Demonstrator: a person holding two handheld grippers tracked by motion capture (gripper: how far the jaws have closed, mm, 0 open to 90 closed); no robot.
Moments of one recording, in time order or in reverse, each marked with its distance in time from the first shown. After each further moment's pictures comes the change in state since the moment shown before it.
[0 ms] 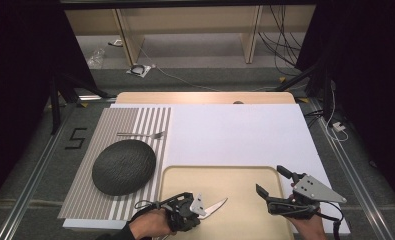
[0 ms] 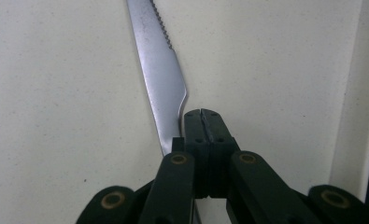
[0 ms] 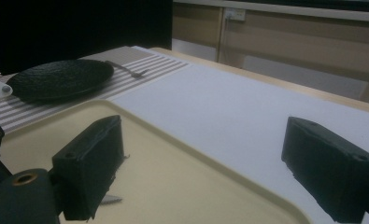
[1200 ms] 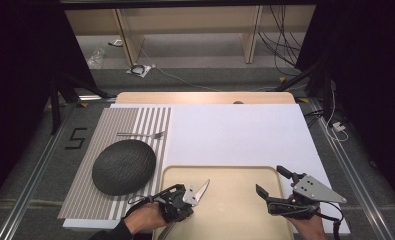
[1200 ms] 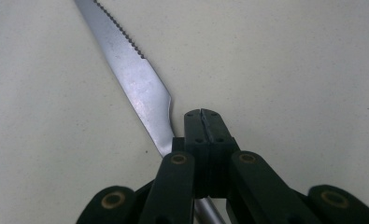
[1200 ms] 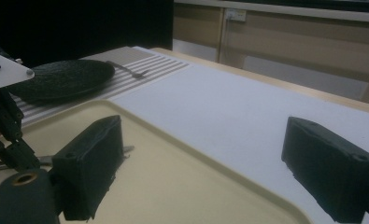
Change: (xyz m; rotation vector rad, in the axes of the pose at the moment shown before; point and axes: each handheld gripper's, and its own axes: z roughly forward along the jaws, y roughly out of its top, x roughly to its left) left arm 0.022 -0.010 -0.007 0.002 0.084 -0.056; right arm 0.001 0.000 0.000 -0.007 0.002 0.001
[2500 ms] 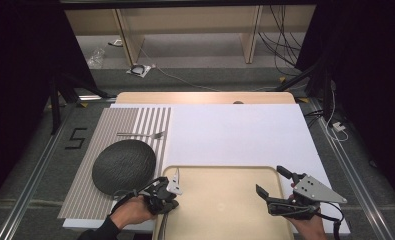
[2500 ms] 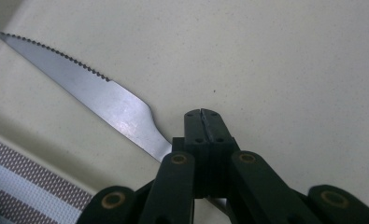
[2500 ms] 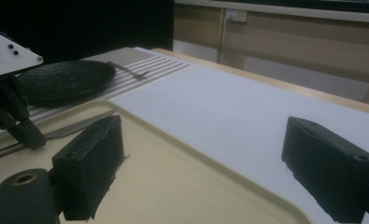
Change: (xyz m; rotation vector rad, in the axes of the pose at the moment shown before) left arm 0.029 -0.028 -0.015 0.023 0.044 -0.113; right arm 0.001 0.000 -0.001 -0.003 0.004 0.003
